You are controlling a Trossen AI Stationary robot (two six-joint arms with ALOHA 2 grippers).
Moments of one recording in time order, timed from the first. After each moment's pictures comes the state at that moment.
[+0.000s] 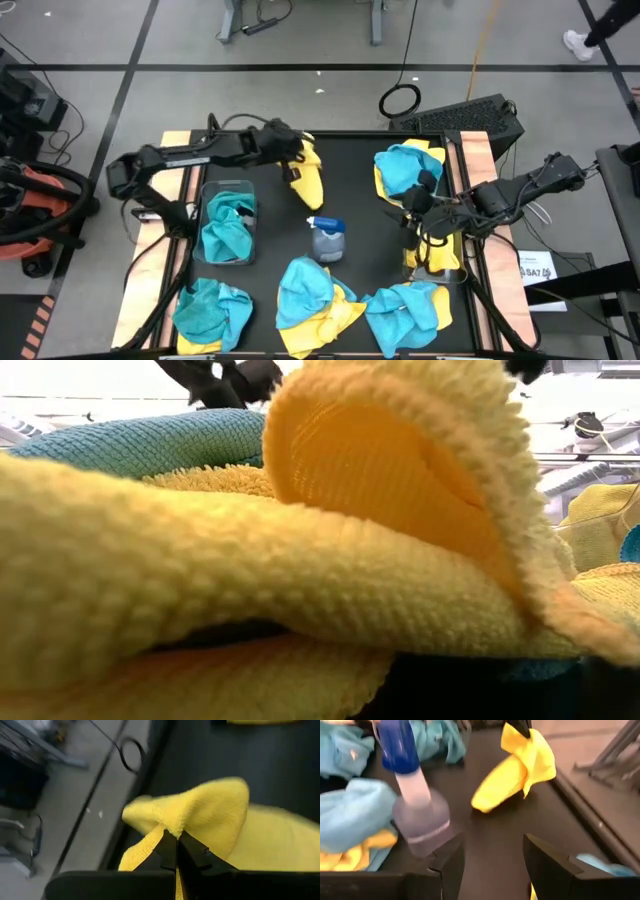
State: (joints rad) left arm 0.39 1.51 1.17 -0.42 -0.24 0.27; right arm 0.41 1.08 1.10 -0.81 0.67 0.47
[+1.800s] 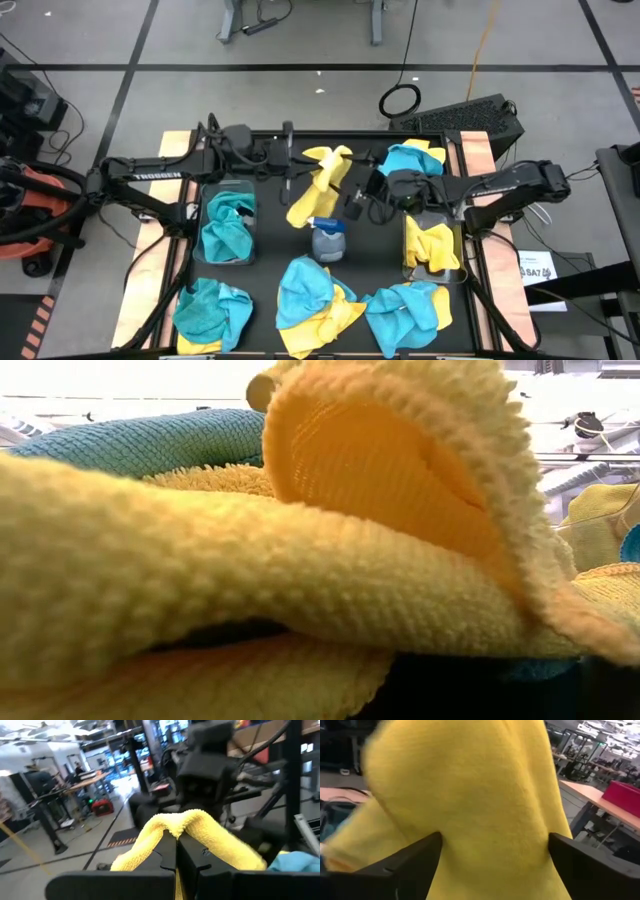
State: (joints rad) left arm 0.16 1.32 1.17 0.17 0.21 0.30; right arm 0.09 1.35 1.10 0.06 0.59 -0.16
